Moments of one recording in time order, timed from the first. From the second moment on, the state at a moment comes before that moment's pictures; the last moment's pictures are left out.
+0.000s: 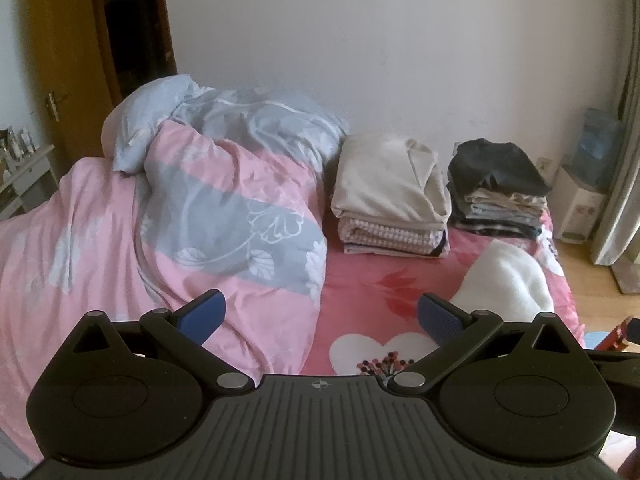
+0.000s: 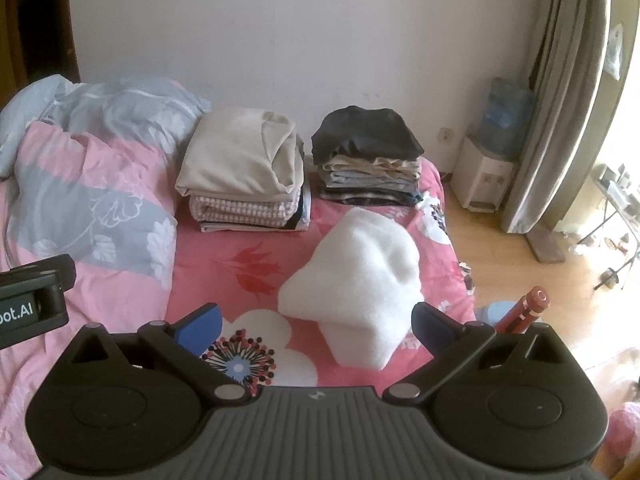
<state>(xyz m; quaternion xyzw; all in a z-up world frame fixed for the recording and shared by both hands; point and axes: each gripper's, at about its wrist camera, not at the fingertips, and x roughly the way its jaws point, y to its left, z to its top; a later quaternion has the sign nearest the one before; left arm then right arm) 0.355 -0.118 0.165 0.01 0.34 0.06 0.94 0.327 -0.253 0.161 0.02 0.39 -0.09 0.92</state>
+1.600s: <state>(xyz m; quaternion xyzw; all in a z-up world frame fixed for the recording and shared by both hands) 0.364 -0.125 0.152 0.01 0.36 0.05 0.93 0.334 -0.254 0.146 0.02 0.41 -0.09 0.91</state>
